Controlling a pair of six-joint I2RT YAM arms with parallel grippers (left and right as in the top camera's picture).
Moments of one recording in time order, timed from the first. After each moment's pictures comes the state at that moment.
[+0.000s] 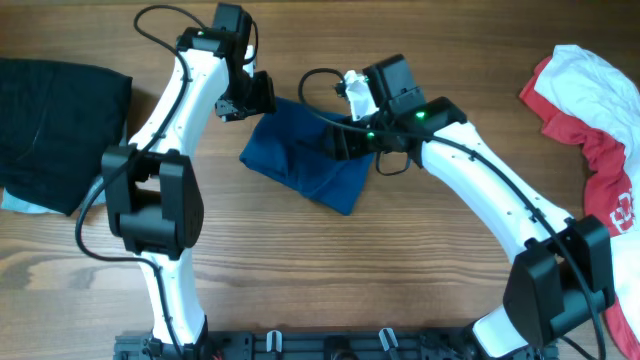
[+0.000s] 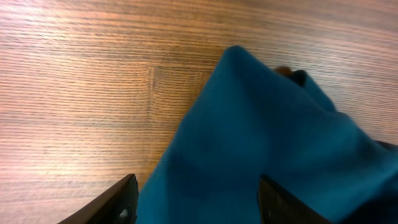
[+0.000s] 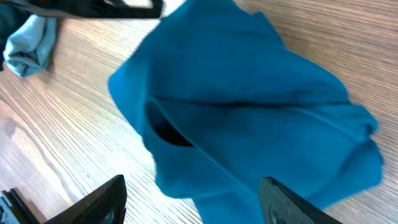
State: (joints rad) left arm -0.20 2.16 1.84 -1.09 0.14 -0.34; right arm 0.47 1.73 1.33 -0.63 -0.37 0.19
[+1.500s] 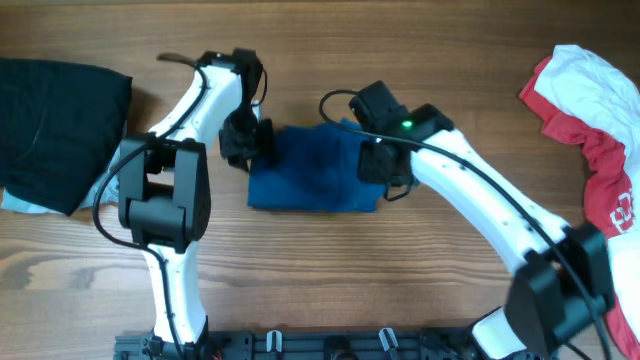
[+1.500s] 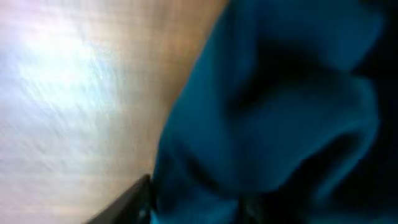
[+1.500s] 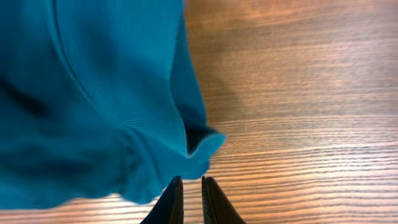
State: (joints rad) left arm -0.22 2.20 1.65 -1.28 0.18 -0.40; right arm 0.53 1.69 1.33 -1.02 0.07 0.64
